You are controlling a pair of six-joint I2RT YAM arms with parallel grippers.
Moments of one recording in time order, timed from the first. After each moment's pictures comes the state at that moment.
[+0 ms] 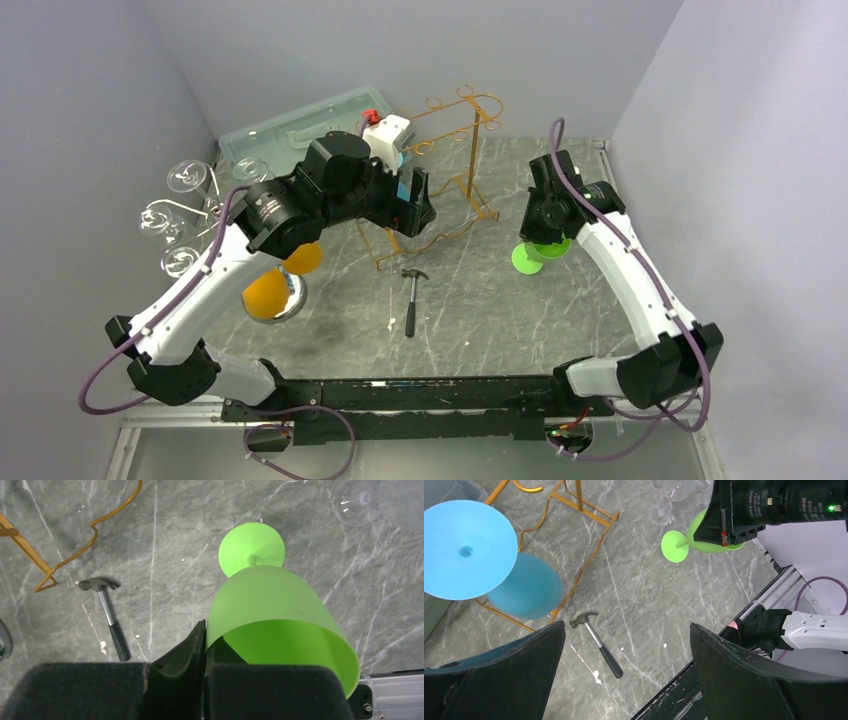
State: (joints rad) left arm -0.86 1.38 1.81 -0.88 -0.05 -0.31; right arm 0.32 1.30 1.38 -1.10 0.16 0.58
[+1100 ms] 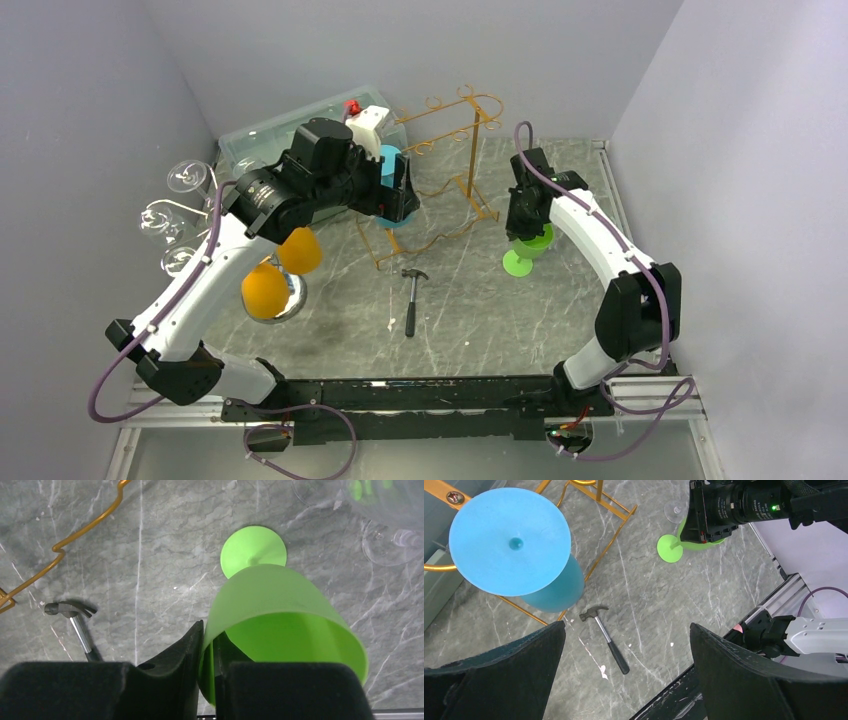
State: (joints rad) left arm -0.71 1.39 1.79 -0.90 0.06 -0.31; right arm 0.28 1.57 1.35 -0.92 0.10 0.47
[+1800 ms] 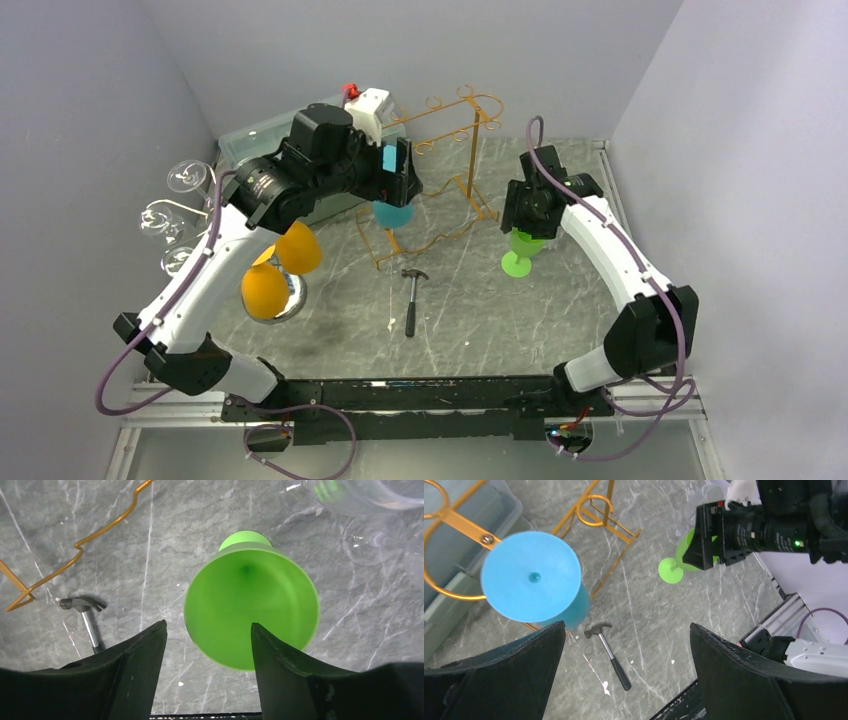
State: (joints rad) left arm -0.71 1.44 1.89 -0.91 0.04 -0.31; right arm 0.28 1.48 1.35 -0.94 0.11 0.46
